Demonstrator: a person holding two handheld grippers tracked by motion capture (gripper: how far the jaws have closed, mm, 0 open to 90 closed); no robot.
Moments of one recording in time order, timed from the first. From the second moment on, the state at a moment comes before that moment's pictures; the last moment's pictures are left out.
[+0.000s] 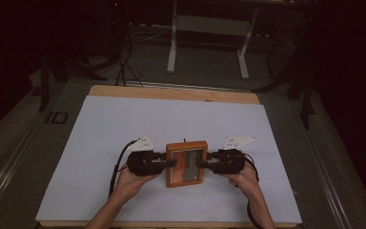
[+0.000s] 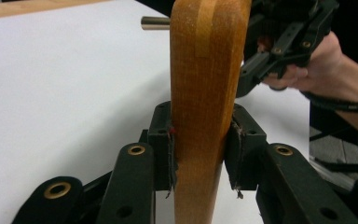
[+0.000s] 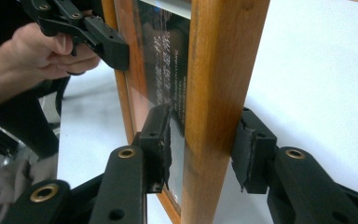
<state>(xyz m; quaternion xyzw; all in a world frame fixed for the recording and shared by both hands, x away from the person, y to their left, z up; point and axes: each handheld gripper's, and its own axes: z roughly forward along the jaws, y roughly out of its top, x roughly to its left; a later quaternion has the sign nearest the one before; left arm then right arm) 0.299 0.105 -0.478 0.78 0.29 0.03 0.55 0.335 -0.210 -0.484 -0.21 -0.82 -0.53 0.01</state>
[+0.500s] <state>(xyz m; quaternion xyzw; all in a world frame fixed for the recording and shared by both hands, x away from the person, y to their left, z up) 0.333 0.139 -0.487 0.76 0.32 0.01 0.57 0.348 -0.176 -0.493 -0.27 -0.80 -0.53 0.04</state>
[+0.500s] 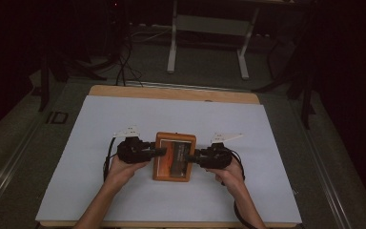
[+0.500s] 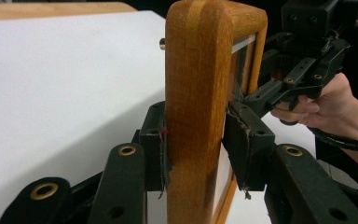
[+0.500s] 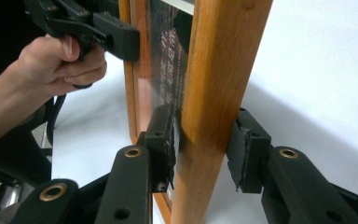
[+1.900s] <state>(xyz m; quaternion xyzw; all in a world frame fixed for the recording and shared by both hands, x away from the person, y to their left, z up) 0.373 0.135 -0.541 0.74 0.45 -0.01 0.50 0.380 -0.167 -0.535 -0.46 -0.76 -0.46 0.09</state>
